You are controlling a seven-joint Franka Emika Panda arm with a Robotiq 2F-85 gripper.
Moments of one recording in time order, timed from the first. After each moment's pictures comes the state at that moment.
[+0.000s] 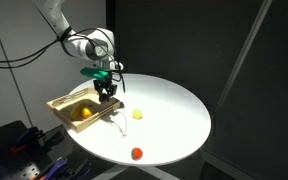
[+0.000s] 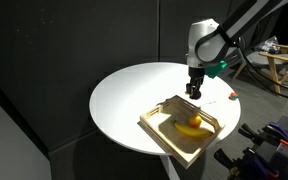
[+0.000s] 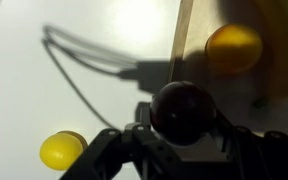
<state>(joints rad) 0.05 0.27 0.00 -2.28 -0.10 2.47 -0.02</state>
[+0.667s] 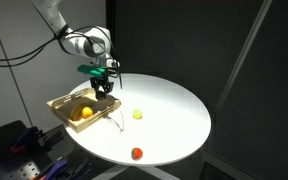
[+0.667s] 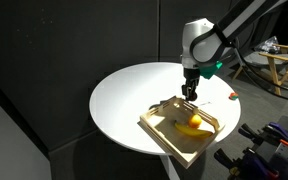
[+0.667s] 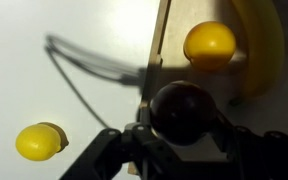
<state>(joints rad) 0.08 0.28 0.03 -2.25 -0.10 2.43 0.00</state>
